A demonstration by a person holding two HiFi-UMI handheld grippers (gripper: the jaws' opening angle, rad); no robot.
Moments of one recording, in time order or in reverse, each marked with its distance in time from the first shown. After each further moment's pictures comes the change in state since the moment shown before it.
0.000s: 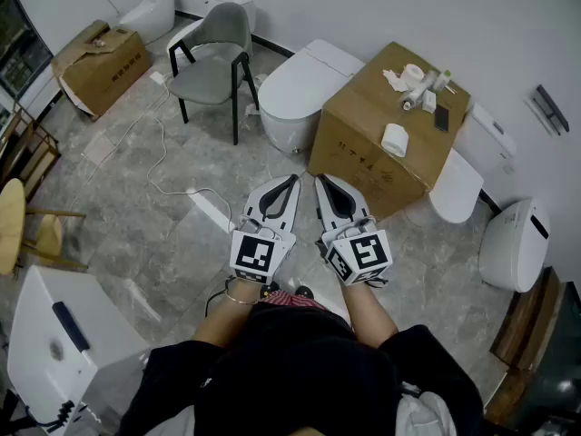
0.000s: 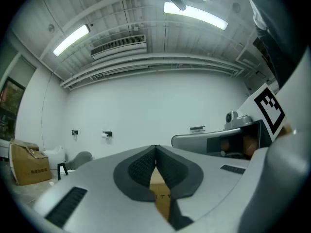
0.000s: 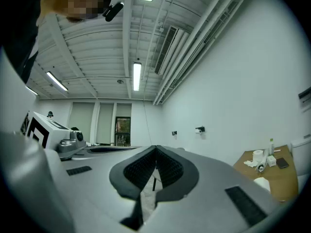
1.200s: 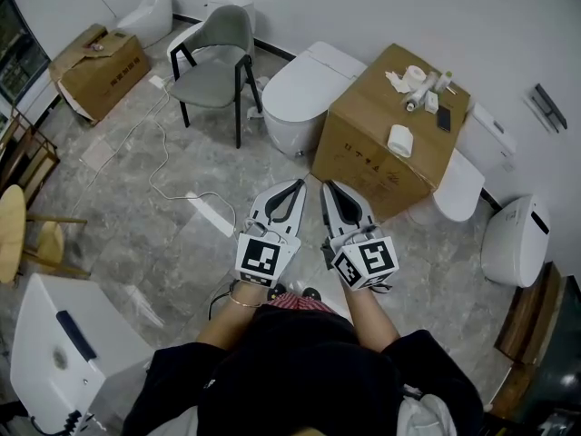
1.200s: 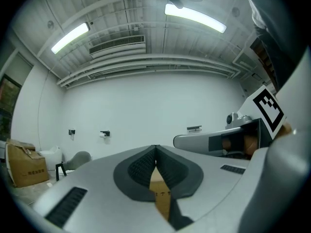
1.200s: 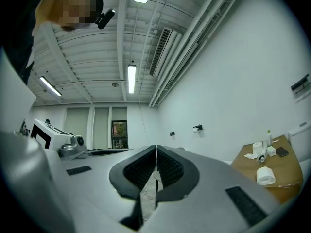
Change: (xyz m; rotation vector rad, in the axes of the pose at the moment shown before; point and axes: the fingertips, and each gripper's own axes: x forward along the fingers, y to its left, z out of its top) left arm -0.017 0.022 -0.005 0.011 0.004 -0.040; right arm 0.010 0.021 -0.007 0.075 -0.028 -0.043
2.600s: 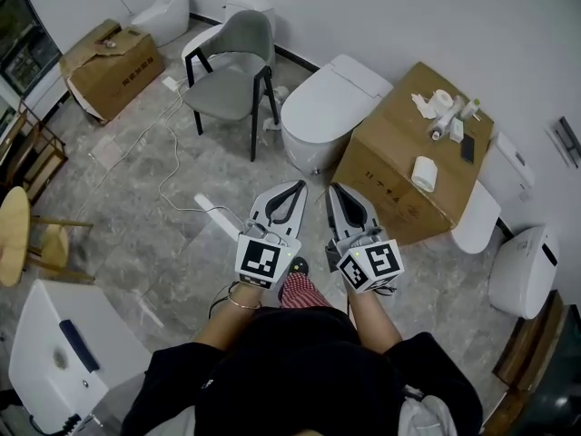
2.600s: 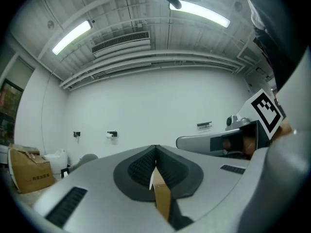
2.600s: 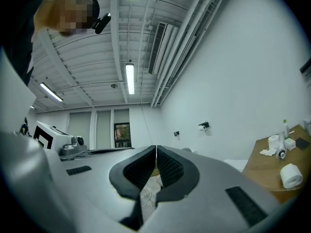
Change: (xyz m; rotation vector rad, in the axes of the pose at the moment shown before) left arm 0.056 0.107 -0.017 0.022 0.009 0.048; right arm 0.116 -0.030 -0.021 0.048 -0.014 0.059
